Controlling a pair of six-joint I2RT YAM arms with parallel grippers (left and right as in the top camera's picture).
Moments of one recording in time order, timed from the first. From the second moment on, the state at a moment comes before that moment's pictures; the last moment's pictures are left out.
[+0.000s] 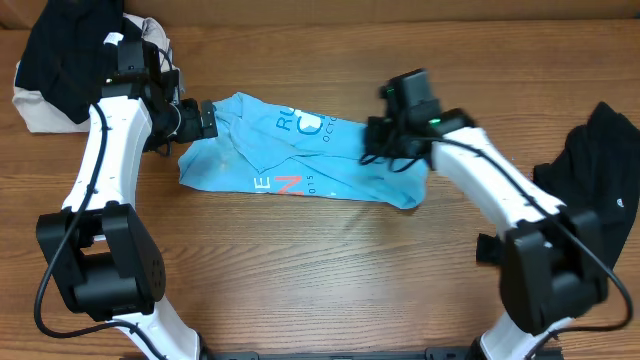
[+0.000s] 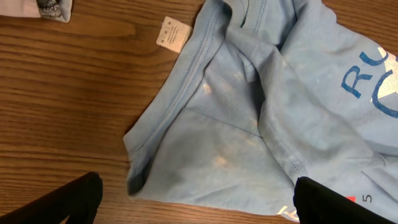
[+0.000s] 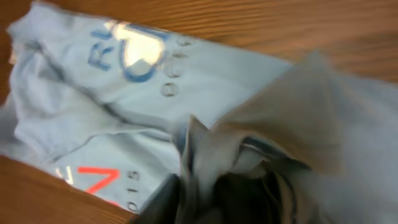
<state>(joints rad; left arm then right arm) 0.11 1.92 1.60 -0.96 0.12 -0.10 0.38 1.85 1.34 -0.53 -0.22 0.45</state>
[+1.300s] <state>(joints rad) 0.11 1.92 1.60 -0.95 0.14 -0.10 0.37 1.87 1.48 -0.87 -0.07 0.04</state>
